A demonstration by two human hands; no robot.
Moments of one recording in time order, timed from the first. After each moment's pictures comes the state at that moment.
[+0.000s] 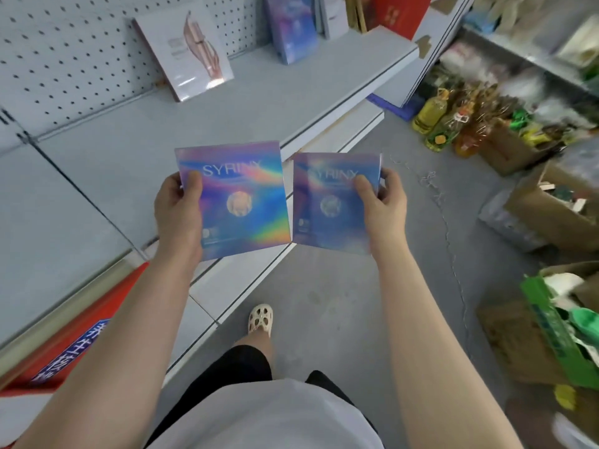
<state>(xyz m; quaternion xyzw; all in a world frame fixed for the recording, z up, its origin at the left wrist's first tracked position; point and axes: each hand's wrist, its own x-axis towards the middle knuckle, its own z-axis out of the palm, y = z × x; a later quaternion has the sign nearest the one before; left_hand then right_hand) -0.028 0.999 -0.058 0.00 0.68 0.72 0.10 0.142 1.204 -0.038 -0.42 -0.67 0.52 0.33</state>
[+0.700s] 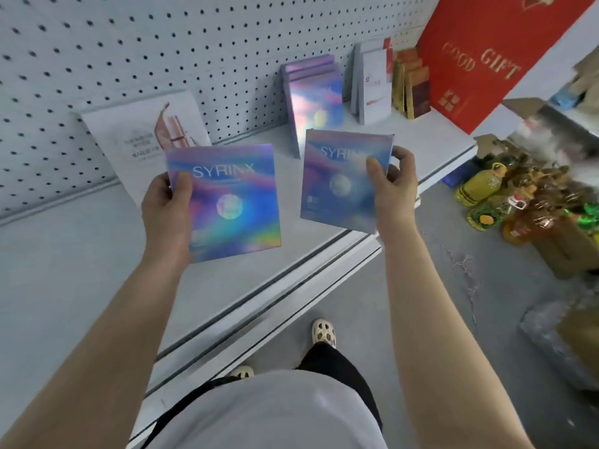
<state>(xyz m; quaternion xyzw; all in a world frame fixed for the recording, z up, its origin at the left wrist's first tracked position) -0.248 1.234 -0.047 -0.08 0.69 0.72 0.00 -0.151 1.512 -0.020 -0.32 -0.70 0.57 0.29</state>
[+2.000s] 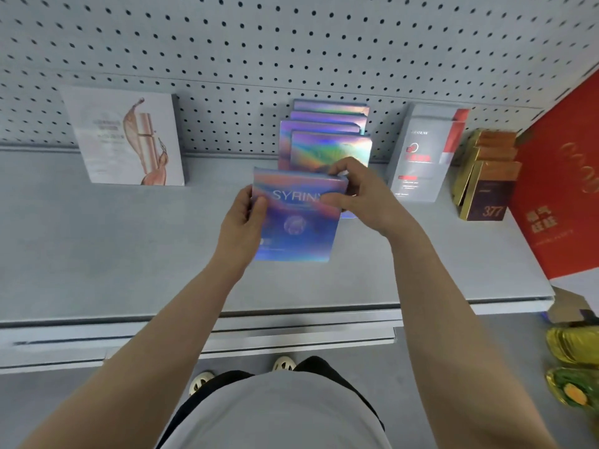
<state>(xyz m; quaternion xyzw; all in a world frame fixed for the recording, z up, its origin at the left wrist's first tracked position) -0.258 1.495 -0.080 -0.11 0.72 0.68 -0.04 -0.333 1.714 -0.035 0.12 -0.86 0.49 -0.10</state>
